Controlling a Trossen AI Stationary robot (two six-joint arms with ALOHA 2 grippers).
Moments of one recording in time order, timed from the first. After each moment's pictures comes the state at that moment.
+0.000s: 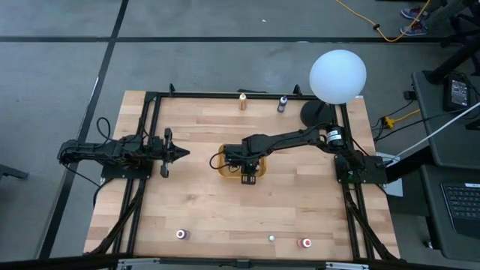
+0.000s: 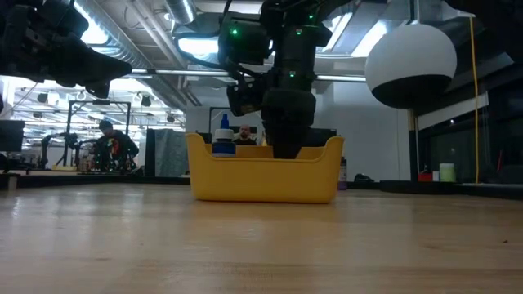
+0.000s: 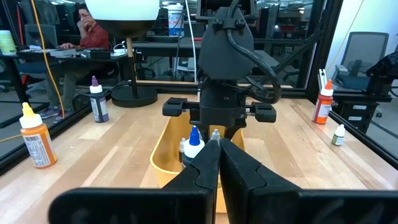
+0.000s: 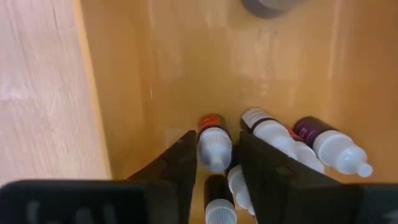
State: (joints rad) left arm -0.03 0.01 0.04 -0.06 -0.11 -0.04; right arm 0.02 2.18 1.72 -0.95 -0.01 0.08
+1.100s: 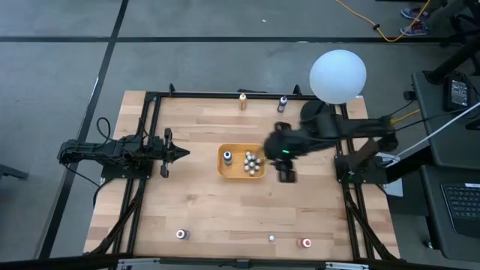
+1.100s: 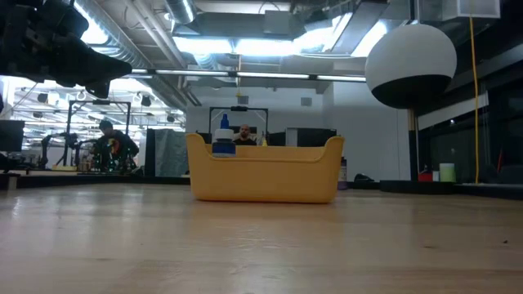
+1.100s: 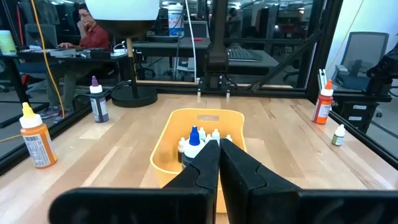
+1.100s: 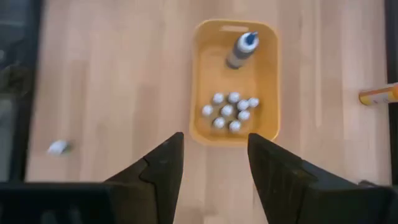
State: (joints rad) left arm -0.03 0.01 0.04 -0.06 -0.11 -0.04; right arm 0.20 1.72 2.01 -1.38 0.11 0.12
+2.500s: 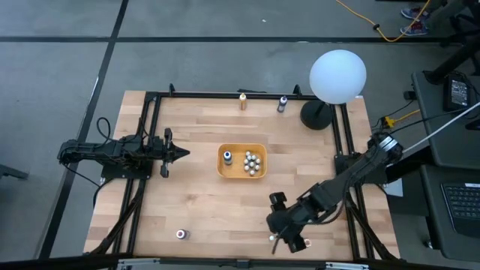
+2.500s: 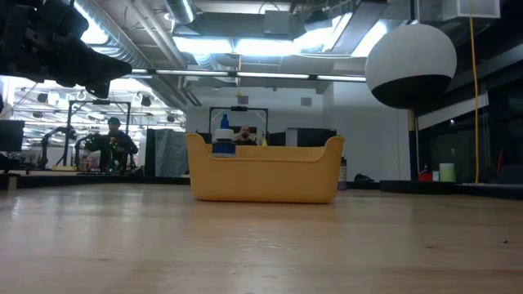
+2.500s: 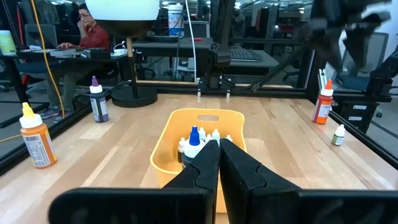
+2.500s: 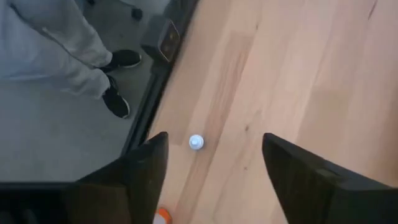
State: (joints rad) left arm -0.03 0.01 0.04 -0.06 -0.11 -0.04; right arm 0.64 1.72 1.51 -0.79 0.03 0.32
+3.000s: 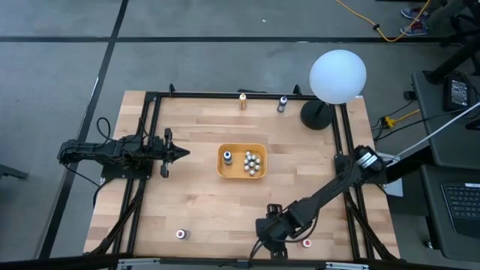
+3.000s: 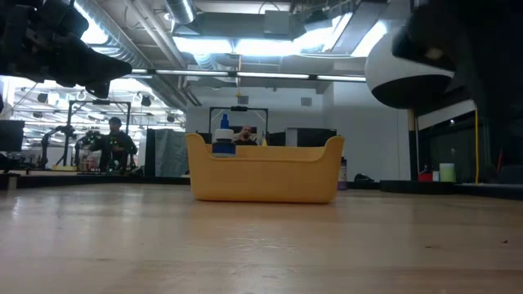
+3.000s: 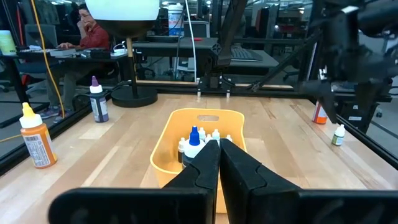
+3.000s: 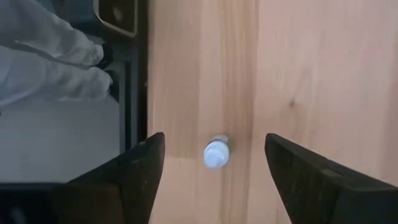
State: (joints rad) left arm -0.03 0.01 0.04 -0.06 -0.11 -0.04; right arm 0.64 1.98 1.51 -0.70 -0.04 0.65
